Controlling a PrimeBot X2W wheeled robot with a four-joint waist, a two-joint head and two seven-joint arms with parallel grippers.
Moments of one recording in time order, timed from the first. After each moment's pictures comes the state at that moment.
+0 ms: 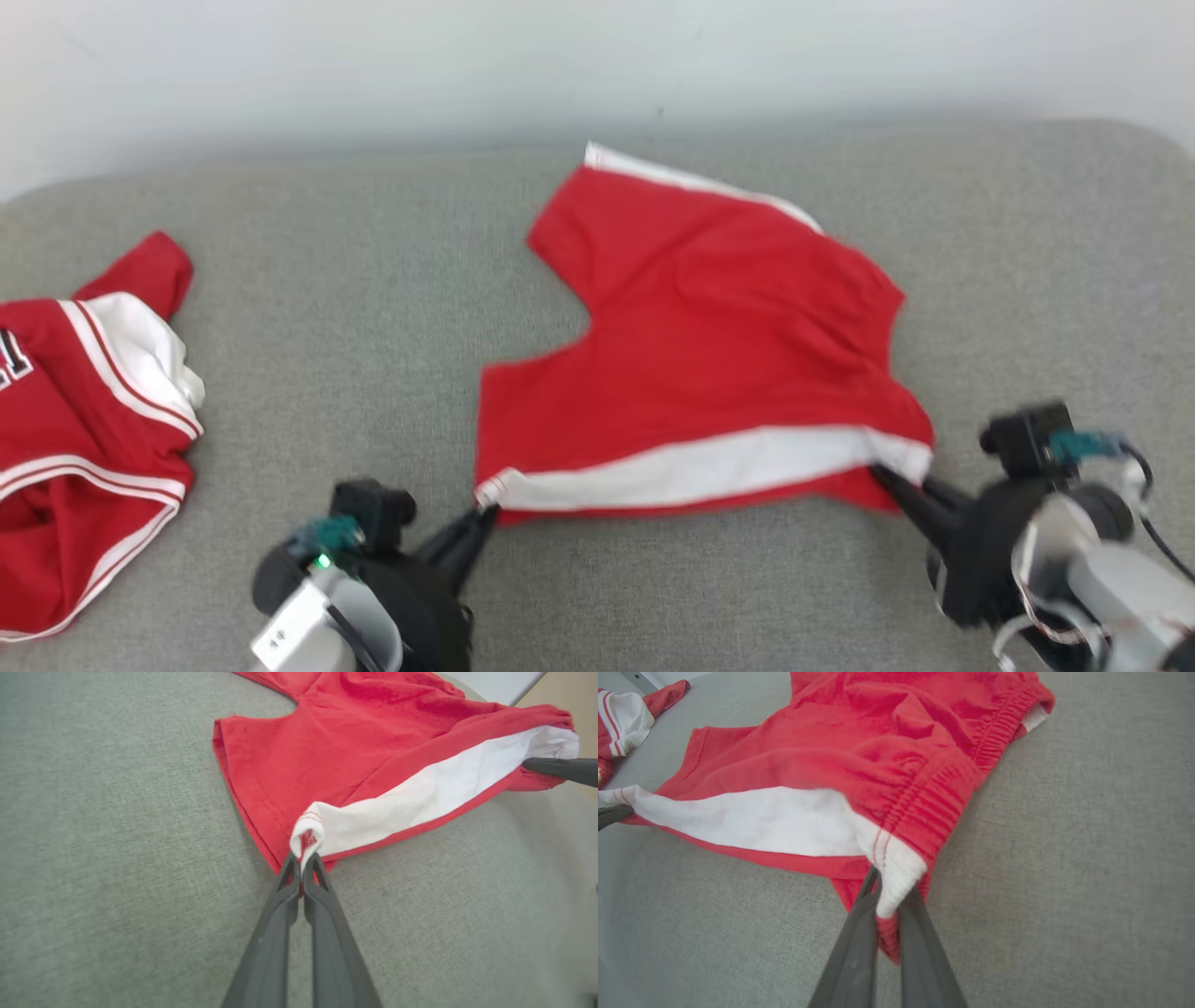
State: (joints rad) left arm -0.43 0.27 -0.75 0.49 -0.60 -0.12 0.01; right arm -0.43 -0.52 0.68 0.39 0.92 0.12 0.10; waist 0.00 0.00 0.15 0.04
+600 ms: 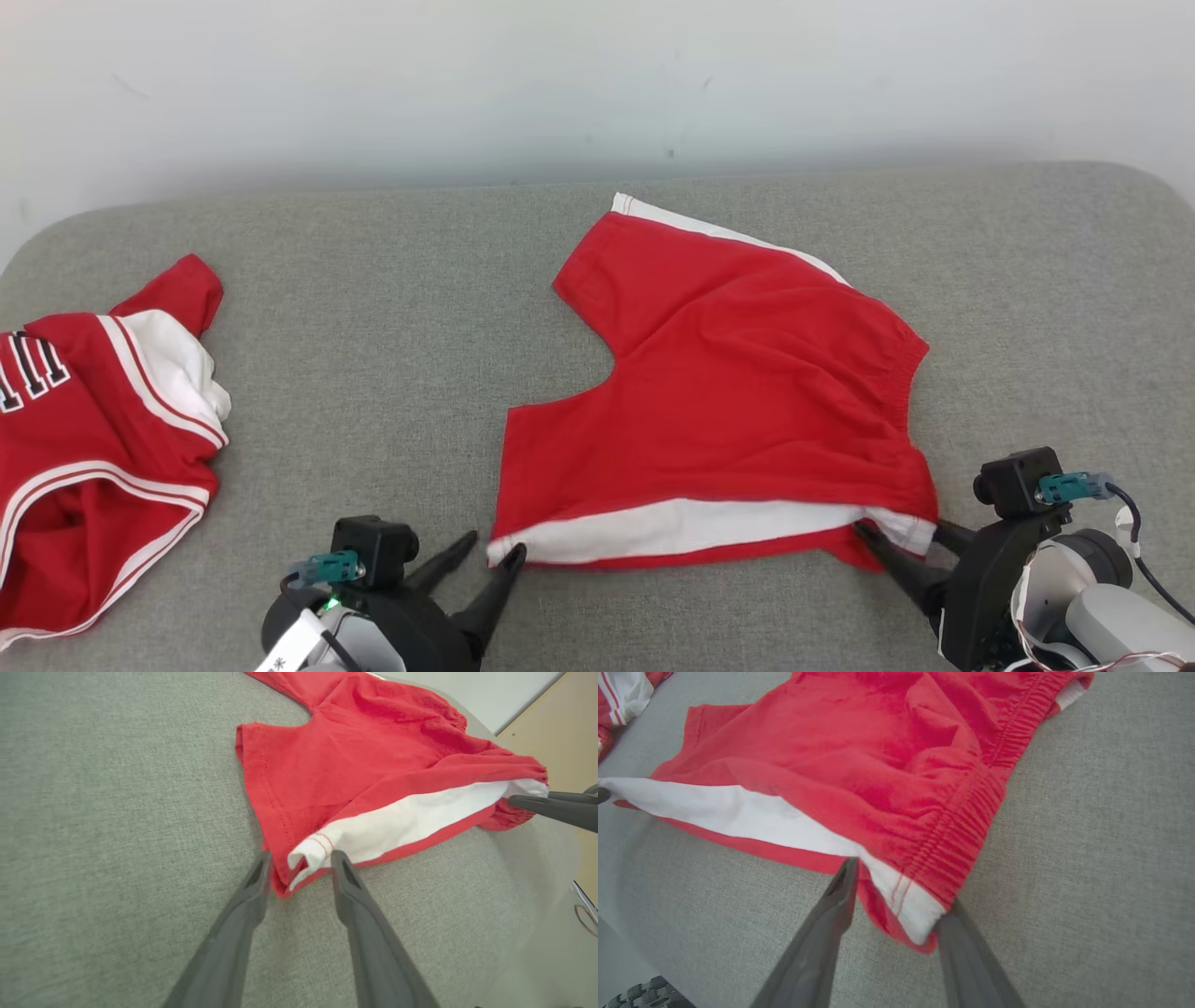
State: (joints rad) left arm -0.35 0.25 -0.74 0.46 -0.65 -0.10 0.02; right arm -0.36 -0.54 0.71 0.40 0.95 0.12 0.11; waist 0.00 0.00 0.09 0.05
